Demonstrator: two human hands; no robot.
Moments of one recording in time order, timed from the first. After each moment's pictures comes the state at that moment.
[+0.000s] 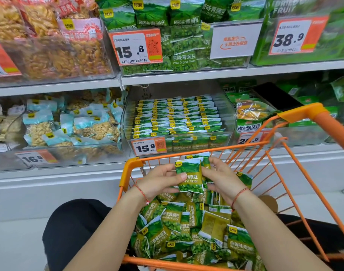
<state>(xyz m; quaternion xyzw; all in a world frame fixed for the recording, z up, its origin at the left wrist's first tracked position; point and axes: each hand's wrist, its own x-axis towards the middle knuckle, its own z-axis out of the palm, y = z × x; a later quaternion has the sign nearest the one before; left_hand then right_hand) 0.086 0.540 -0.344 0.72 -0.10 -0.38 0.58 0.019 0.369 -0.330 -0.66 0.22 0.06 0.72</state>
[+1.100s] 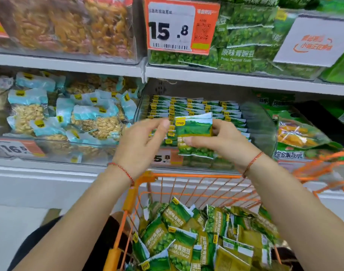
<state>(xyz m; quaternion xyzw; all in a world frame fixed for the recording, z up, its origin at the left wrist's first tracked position) 0.172 0.577 -0.290 0.87 -0.21 0.12 0.43 0.143 0.380 -0.262 -0.83 0.05 0.05 0.56</state>
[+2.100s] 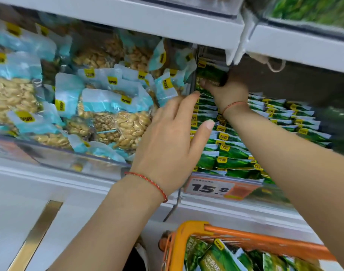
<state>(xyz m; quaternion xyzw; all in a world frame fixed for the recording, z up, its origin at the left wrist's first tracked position) 0.252 0.606 -0.331 0.90 -0.19 0.12 0.36 0.390 0.438 -0.350 -0.92 0.10 -0.20 0.31</state>
